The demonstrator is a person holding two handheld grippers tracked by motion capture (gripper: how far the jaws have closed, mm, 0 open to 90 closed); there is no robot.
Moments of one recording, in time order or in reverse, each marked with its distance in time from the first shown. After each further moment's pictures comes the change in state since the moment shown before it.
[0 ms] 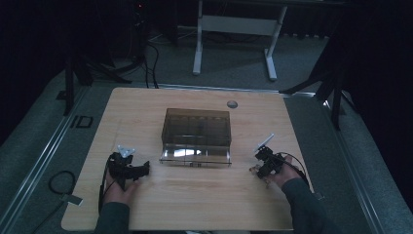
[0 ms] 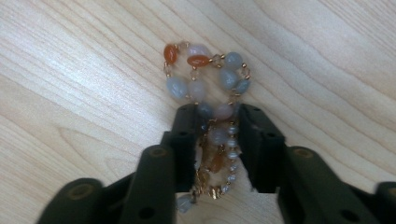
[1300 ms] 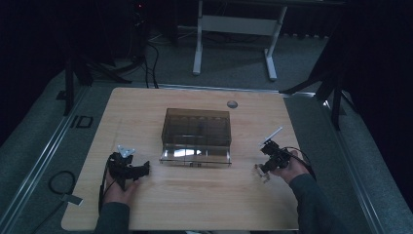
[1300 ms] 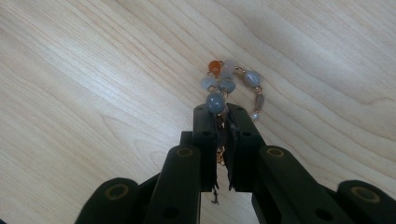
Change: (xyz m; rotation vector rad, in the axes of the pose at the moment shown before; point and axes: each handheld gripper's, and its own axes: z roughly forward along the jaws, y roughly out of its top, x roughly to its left) left arm 0.000 0.000 0.000 0.000 -0.001 0.000; right arm -0.010 -0.003 -0.036 -0.060 0.077 -0.006
